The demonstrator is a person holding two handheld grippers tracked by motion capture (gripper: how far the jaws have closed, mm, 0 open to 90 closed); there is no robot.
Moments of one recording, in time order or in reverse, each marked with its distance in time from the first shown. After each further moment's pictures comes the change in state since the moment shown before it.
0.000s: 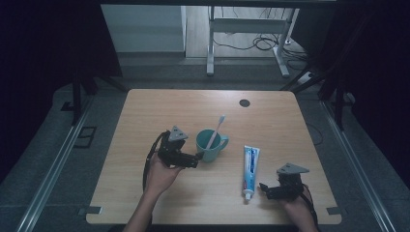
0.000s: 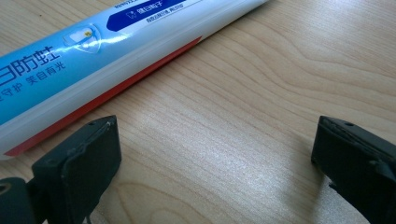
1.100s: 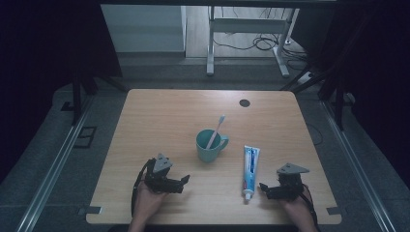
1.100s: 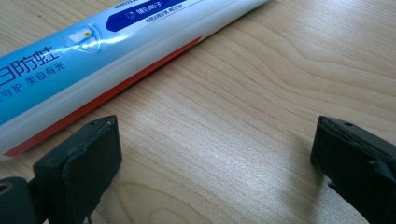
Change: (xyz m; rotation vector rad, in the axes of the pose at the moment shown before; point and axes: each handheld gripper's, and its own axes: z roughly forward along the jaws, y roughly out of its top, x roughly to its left) left arm 0.004 -0.098 -0.001 -0.014 0.041 -0.013; right arm 0.000 0.000 0.000 0.001 -0.001 0.001
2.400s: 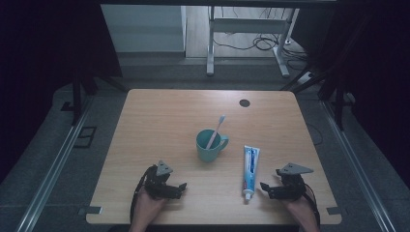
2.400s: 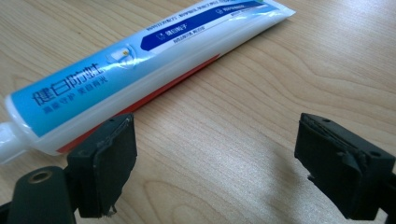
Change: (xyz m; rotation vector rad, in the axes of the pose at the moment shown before) left arm 0.002 -0.024 0.016 0.161 0.019 -0.044; right arm 0.000 0.005 -0.012 -0.038 0.069 -0.007
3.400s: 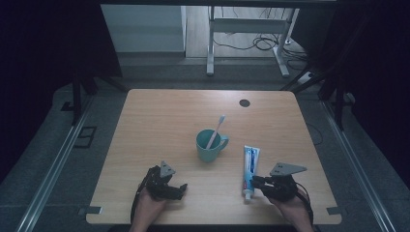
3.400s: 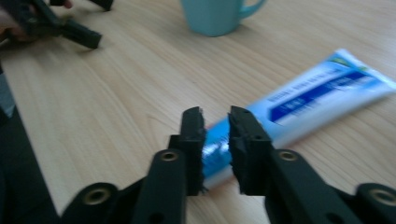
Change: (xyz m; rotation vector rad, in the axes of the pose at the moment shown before) left arm -0.005 0.001 0.002 0.024 0.040 0.041; right arm 0.046 0.036 -0.014 -0.049 0.227 -0.078
